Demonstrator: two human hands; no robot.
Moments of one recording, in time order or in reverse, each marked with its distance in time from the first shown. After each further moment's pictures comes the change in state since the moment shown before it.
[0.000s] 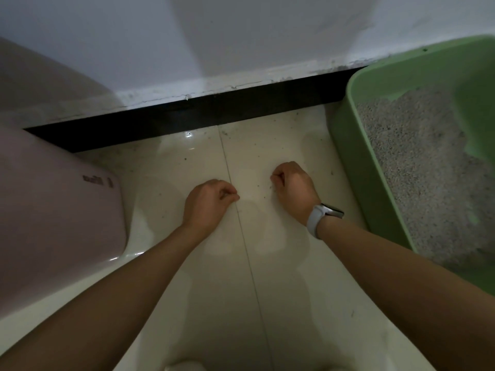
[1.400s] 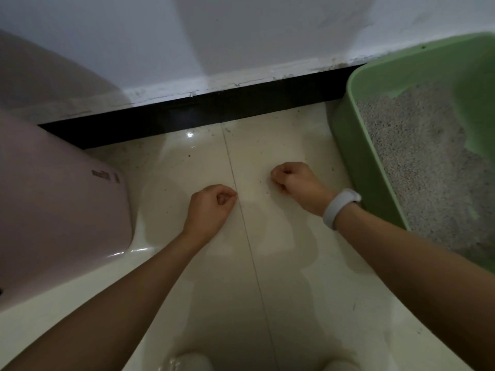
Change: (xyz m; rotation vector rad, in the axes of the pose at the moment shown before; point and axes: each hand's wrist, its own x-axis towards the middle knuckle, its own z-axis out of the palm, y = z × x) left_hand -0.022 0.001 -0.005 -0.149 0.057 -0.046; right_hand -0.002 -0.016 -0.020 0.609 -0.257 0.345
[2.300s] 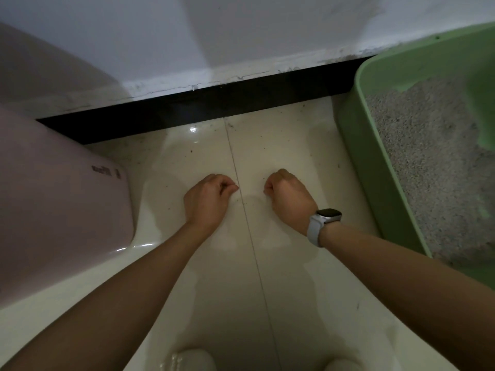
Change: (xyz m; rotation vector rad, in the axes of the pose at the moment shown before) left_hand 0.012 -0.009 0.007 0.283 0.078 0.003; right_hand -0.007 0.022 0.029 -0.854 0.057 -0.313
